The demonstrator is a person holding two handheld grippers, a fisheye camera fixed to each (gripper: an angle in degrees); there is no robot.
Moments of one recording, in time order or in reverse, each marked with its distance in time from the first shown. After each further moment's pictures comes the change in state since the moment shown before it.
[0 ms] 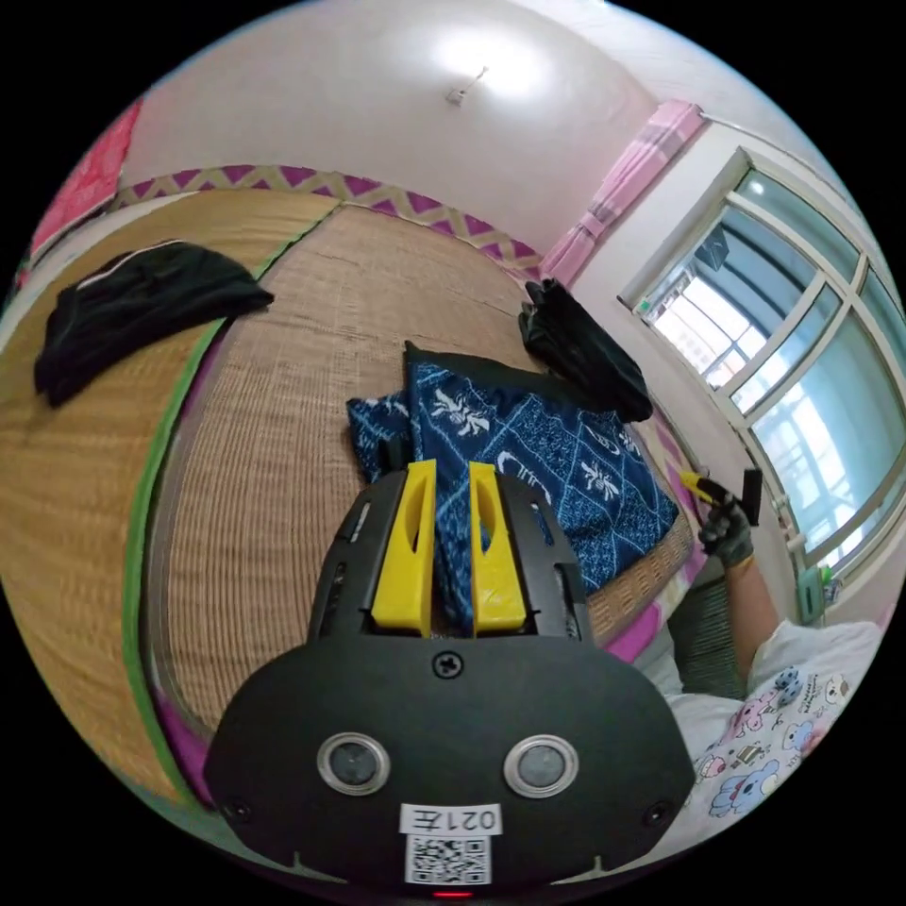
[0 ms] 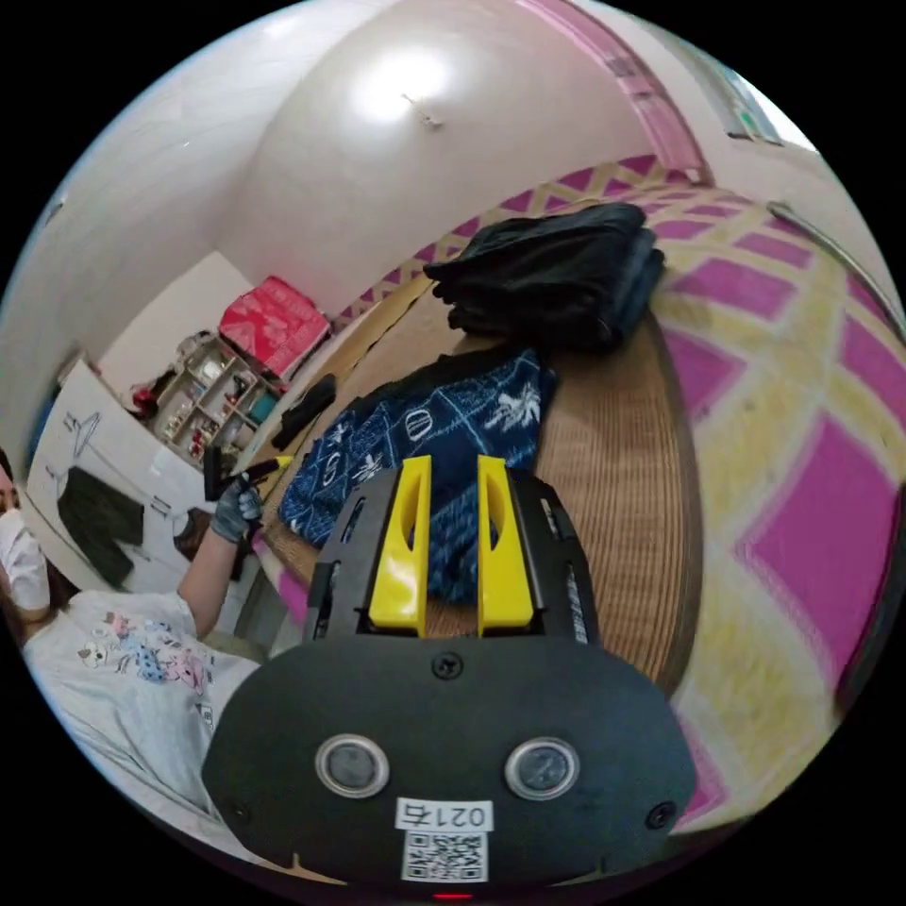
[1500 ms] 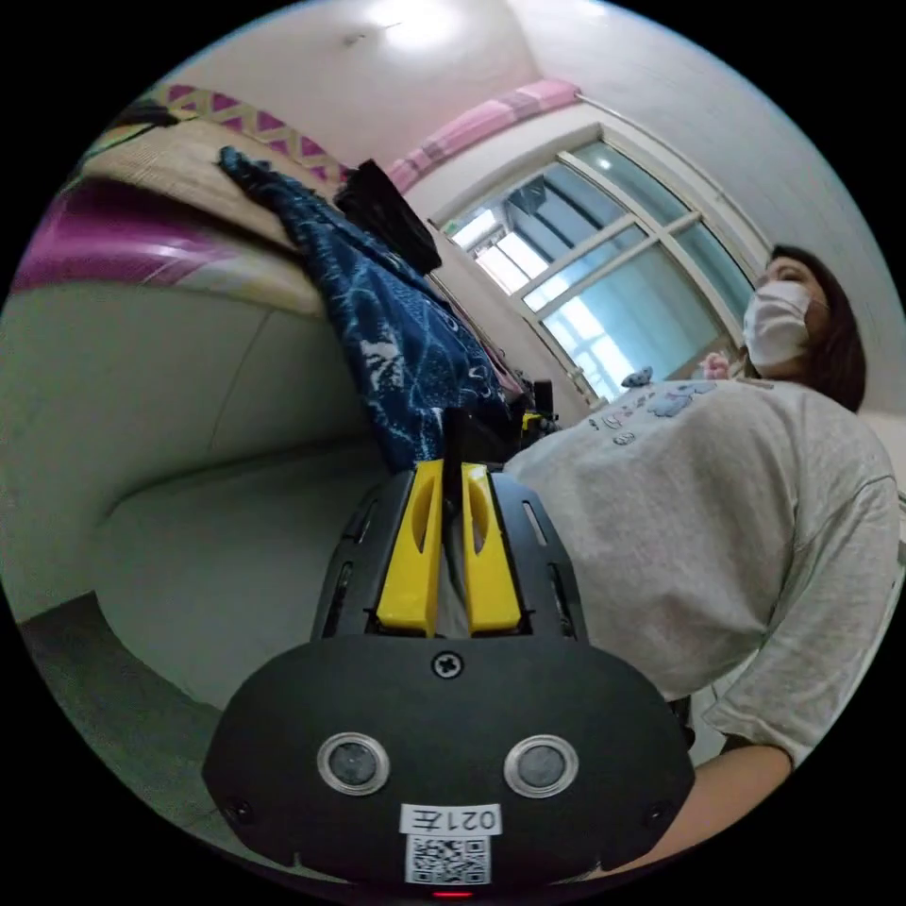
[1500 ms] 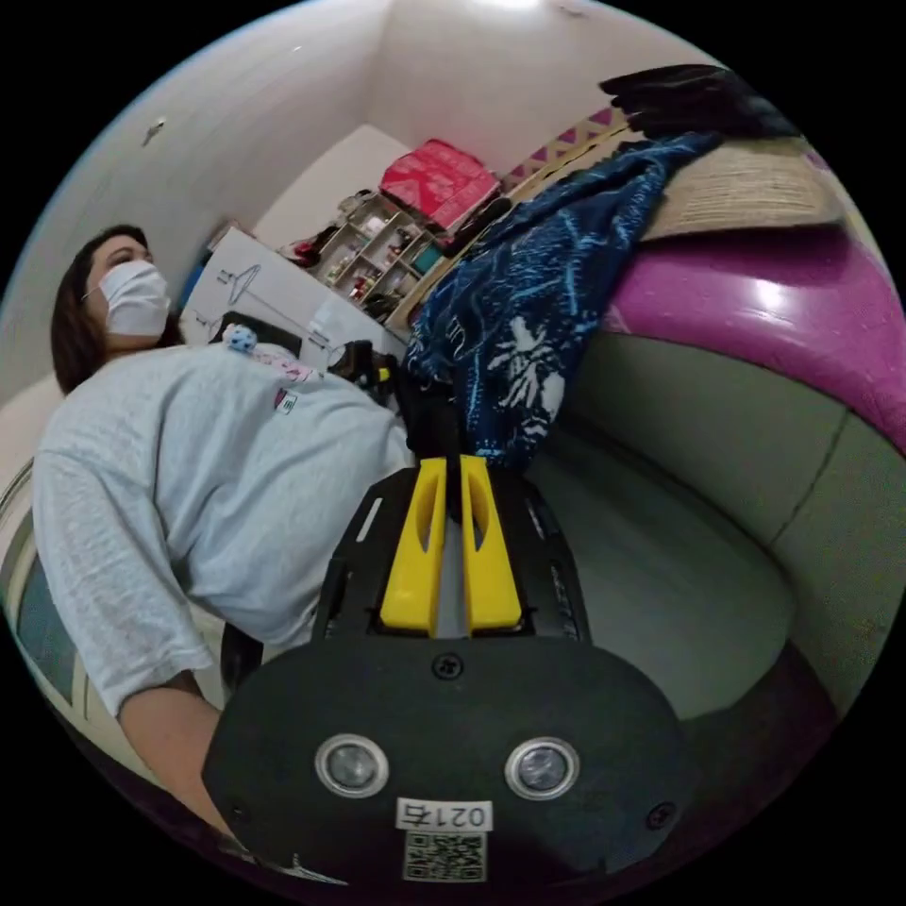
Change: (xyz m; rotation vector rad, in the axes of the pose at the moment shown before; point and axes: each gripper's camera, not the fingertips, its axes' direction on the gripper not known) left arm 0.075 0.359 -0.086 -0.071 0.665 0.106; right arm -0.105 0.321 -0.102 -0.353 -0.526 -0.212
